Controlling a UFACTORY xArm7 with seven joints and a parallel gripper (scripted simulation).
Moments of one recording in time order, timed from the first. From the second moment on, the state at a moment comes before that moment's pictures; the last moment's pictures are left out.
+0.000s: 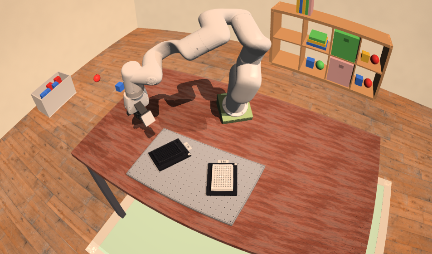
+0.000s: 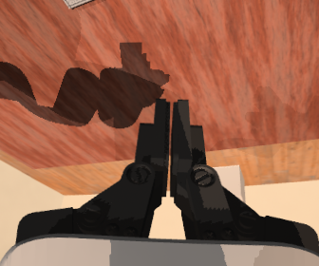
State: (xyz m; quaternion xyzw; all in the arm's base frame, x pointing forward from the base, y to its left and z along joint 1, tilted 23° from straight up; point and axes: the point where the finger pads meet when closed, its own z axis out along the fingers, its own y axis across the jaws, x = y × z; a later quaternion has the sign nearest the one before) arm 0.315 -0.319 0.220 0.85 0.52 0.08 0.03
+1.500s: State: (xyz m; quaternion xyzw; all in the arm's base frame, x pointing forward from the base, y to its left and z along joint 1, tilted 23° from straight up) arm 0.333 -0.200 0.142 0.86 0.47 0.20 -0.02
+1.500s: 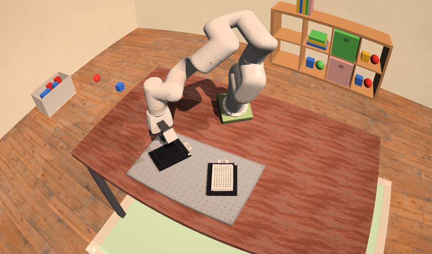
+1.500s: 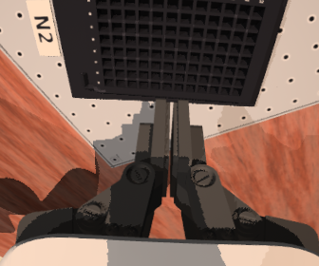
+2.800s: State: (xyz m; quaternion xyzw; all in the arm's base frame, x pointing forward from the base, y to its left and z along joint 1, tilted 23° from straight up) arm 0.344 -0.193 0.112 0.86 0.47 0.20 -0.02
